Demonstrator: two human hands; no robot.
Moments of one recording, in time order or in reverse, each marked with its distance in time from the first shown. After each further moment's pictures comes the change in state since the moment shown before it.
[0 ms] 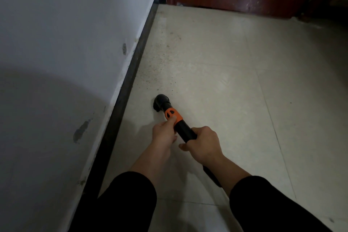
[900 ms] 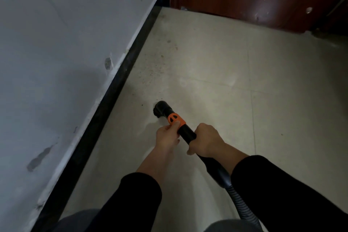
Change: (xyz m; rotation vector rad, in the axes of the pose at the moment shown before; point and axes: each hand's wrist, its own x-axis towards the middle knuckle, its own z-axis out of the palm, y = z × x) left_hand 0.010 0.048 0.124 -0.024 0.047 -0.031; right_hand 0.104 -0.004 -0.132 -0.429 -0.296 -0.042
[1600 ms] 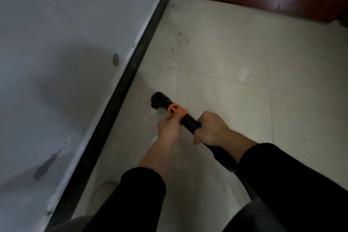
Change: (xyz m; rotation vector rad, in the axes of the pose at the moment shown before) left_hand 0.043 0.030 -0.014 -0.074 0.075 -0.034; right_hand 0.051 -0.030 -0.011 -0.010 -0.028 -0.080
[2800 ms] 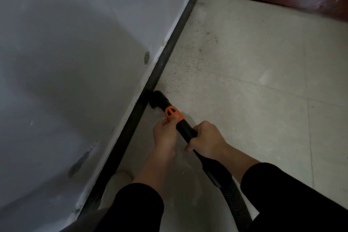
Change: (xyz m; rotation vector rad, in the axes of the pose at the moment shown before) left_hand 0.032 0.009 -0.082 -0.074 0.113 0.085; right_hand 0.023 -0.067 0.061 0.177 -0.043 -0.081
